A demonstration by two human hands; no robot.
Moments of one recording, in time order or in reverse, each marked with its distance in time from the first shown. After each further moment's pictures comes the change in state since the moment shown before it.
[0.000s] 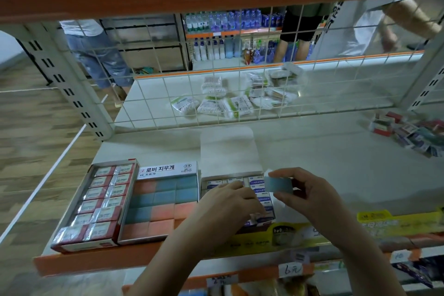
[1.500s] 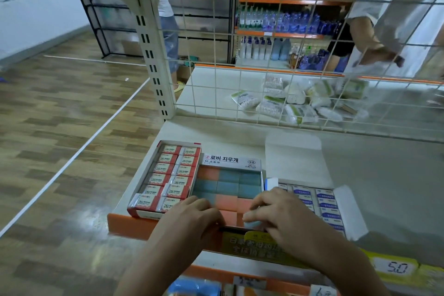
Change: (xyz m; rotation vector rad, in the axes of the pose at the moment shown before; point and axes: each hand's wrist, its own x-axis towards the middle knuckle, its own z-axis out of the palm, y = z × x) left_hand -0.150 -0.068 0.007 -0.116 0.238 -0.389; right_hand 0.026 -0.052 0.123 -0.773 -0.605 -0.377
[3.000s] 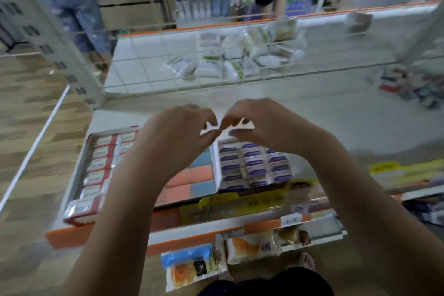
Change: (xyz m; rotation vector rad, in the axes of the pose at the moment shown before) left_hand 0.115 0.064 -0.052 0.167 -0.125 0.026; right_hand -0.001 0.045 -0.066 0.129 0.213 0.108
